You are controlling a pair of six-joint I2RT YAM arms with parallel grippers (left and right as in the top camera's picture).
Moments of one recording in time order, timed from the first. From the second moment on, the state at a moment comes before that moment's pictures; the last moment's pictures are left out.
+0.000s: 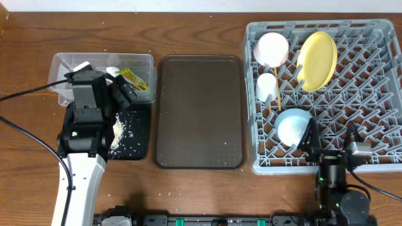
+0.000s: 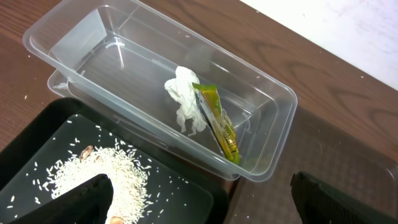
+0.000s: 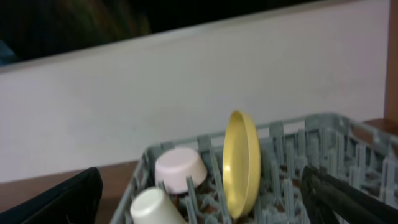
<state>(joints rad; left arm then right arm) 0.02 1.12 0.97 -0.58 -0.17 -0.47 0.07 0.02 0.07 0.12 0.10 0.21</state>
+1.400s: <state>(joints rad) 0.02 1.12 0.97 -0.58 -0.17 -0.47 0.07 0.01 0.01 -0.07 0.05 -0.04</state>
